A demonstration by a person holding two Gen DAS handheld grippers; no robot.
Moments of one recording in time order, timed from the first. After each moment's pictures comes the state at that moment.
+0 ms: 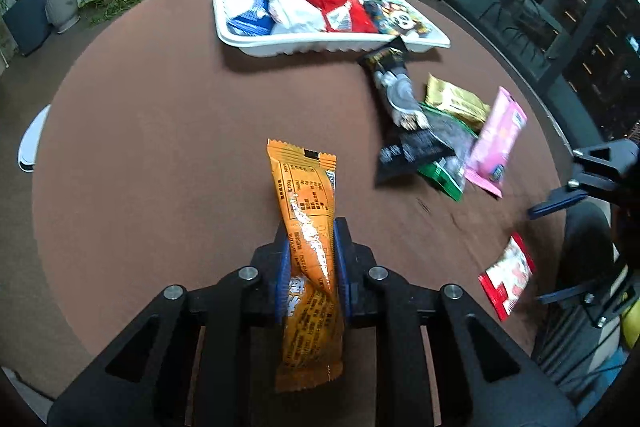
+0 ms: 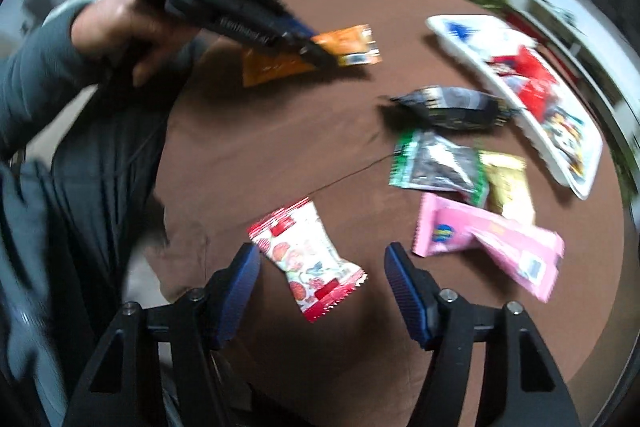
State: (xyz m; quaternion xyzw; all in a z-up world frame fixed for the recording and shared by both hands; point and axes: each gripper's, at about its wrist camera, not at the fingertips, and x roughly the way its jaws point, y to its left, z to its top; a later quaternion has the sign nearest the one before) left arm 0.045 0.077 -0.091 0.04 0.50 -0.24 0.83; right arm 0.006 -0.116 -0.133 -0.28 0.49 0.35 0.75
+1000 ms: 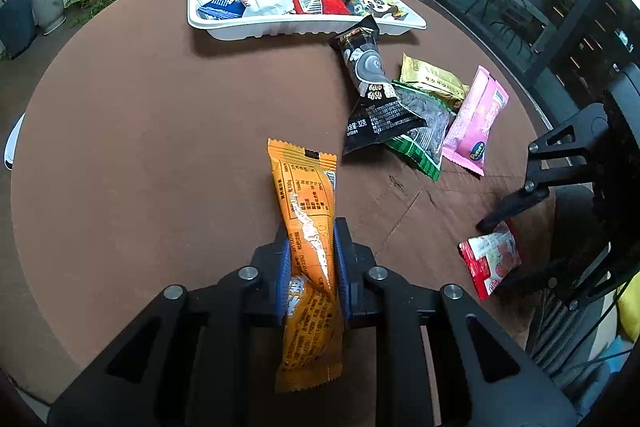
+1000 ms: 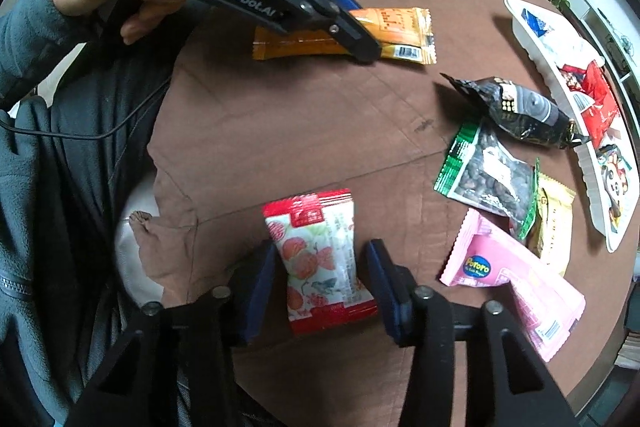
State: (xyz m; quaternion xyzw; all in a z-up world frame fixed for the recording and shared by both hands) left arm 0.034 0.068 -0.101 0.05 0.51 -0.26 0.82; right arm 0.020 -0.084 -0.158 -0.36 0.54 0.38 0.66
